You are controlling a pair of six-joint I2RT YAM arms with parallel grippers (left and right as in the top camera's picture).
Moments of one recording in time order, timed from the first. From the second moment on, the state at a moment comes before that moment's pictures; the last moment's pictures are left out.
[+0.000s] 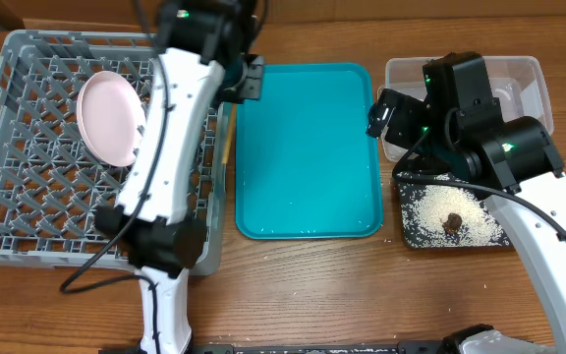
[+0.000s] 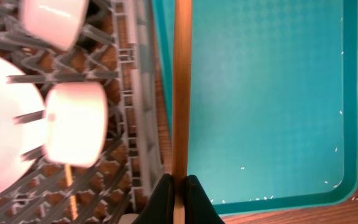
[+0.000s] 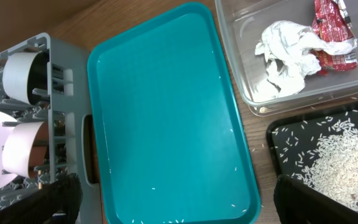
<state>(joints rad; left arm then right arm) -0.31 2.15 2.56 -1.69 -0.07 -0.20 0.33 1.42 1.53 -1.03 -0.01 0.65</state>
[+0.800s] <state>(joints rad) 0.12 1.74 1.59 -1.15 -0.05 0.15 0.33 1.42 1.53 -1.03 0.00 0.65</state>
